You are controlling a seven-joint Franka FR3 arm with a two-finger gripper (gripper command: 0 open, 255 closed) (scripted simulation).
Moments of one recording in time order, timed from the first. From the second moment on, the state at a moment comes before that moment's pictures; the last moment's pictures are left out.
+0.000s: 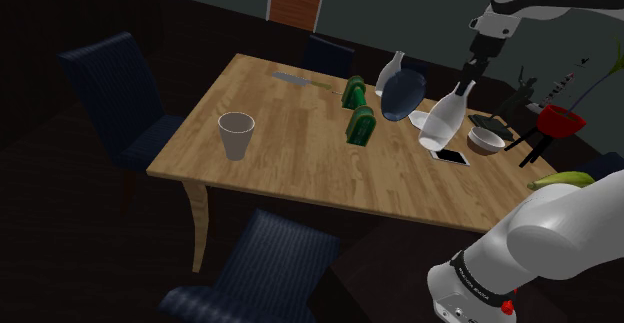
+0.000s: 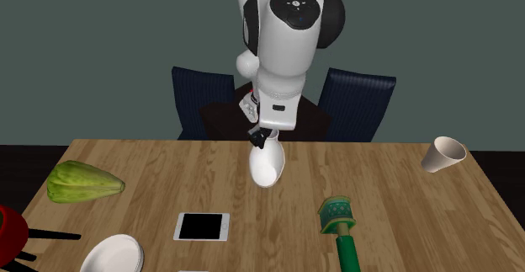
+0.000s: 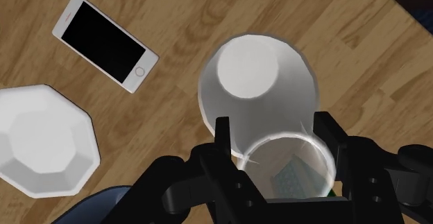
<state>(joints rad) -0.05 -0.33 -0.52 -2.06 -0.23 1.66 -0.52</state>
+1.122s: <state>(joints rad) -0.03 -0.30 -0.50 -1.80 -0.21 1.43 -0.55</state>
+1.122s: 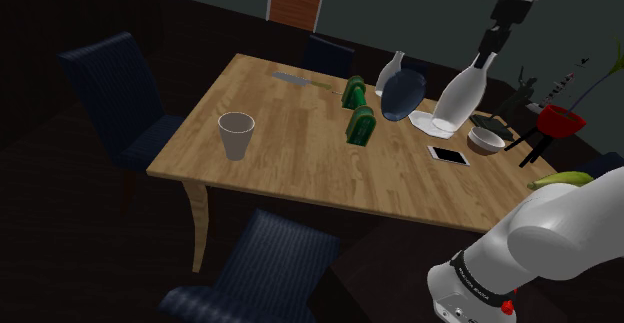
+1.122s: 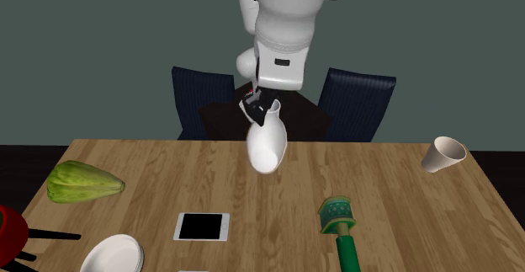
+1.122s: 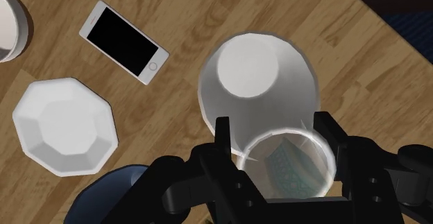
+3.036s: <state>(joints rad) -0.11 -0.10 -0.66 -1.44 -0.16 1.28 -0.82</state>
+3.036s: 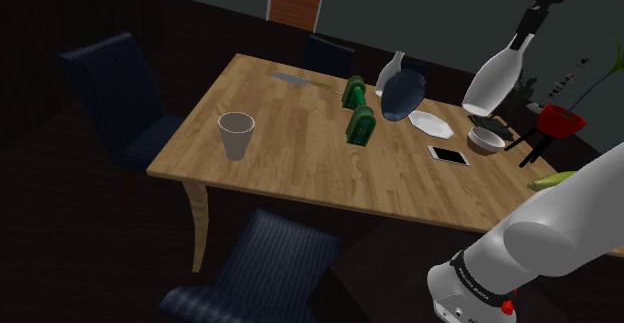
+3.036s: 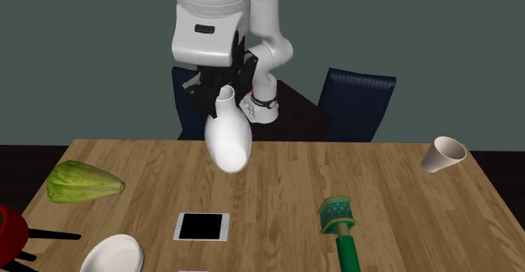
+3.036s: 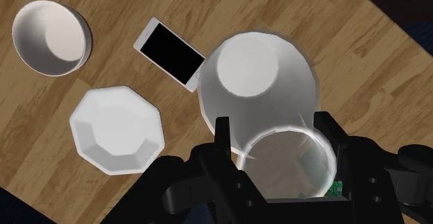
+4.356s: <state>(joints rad) -0.54 0.41 -0.86 -1.24 0.18 1.50 -1.37</state>
